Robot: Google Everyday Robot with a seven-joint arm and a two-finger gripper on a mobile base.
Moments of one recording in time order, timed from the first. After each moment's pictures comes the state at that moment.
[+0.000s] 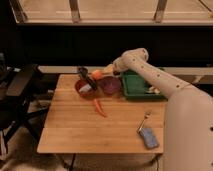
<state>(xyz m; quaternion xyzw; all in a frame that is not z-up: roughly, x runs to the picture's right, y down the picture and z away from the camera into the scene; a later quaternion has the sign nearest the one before) 0.080 -0.139 0.921 -0.12 -0.12 0.61 0.77</state>
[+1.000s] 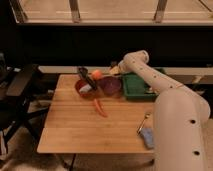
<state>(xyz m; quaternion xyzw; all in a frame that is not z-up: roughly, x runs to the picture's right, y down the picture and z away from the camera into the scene) 0.123 -0.122 0.972 -0.11 -0.06 0.63 0.76</state>
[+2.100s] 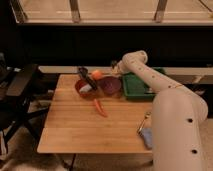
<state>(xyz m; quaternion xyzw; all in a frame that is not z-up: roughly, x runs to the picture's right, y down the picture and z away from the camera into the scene) 0.121 -0.132 0.964 -0.10 -0.06 0.65 0.75</state>
